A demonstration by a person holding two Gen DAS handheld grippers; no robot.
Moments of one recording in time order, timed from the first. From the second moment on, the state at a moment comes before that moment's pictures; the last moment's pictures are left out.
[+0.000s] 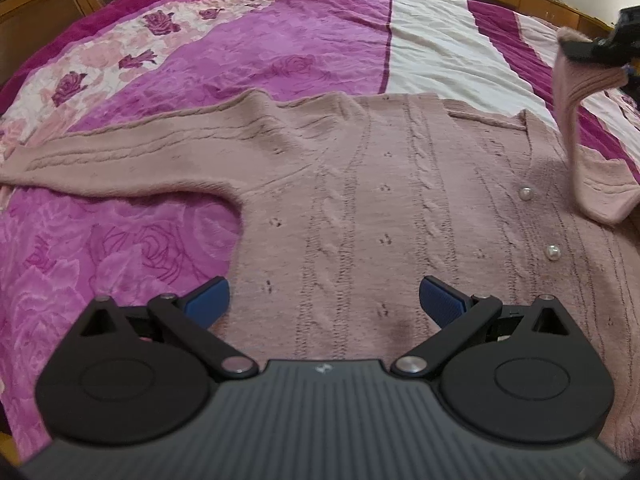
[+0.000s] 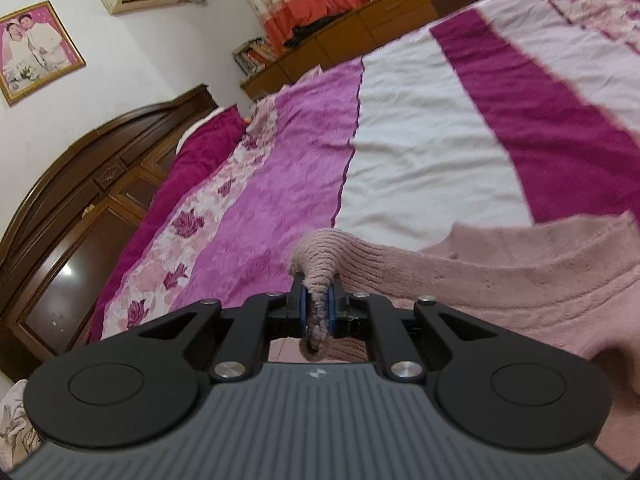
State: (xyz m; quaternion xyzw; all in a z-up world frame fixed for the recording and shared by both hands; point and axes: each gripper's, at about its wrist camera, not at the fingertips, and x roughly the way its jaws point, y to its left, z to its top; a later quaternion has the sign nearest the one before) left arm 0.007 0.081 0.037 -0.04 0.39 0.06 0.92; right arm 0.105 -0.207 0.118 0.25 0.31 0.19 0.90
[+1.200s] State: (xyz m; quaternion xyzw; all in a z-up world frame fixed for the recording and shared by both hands) left arm 0.039 0.089 0.050 -0.04 0.39 0.04 0.92; right arm 0.064 -0.207 0.061 0.20 0.37 0.18 0.89
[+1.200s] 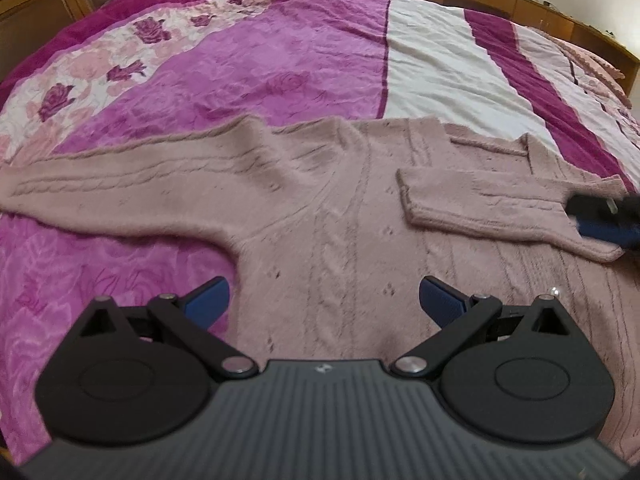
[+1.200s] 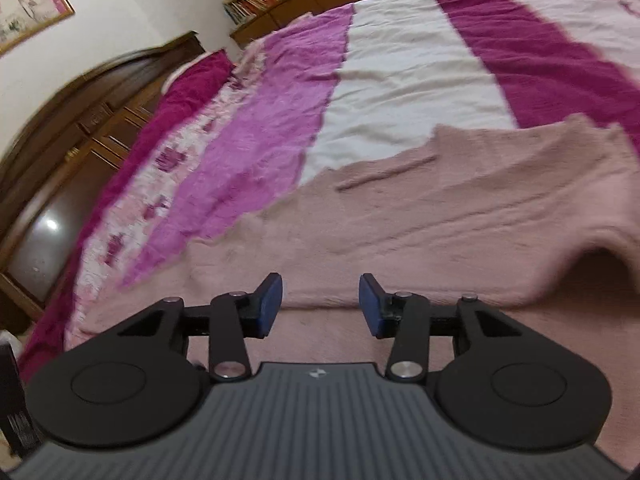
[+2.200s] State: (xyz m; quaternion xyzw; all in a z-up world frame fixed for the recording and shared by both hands) left arm 0.086 0.052 0.050 -0.02 0.38 -0.01 0.93; right arm -0.008 -0.306 0.039 0.15 0.35 0.03 0.93
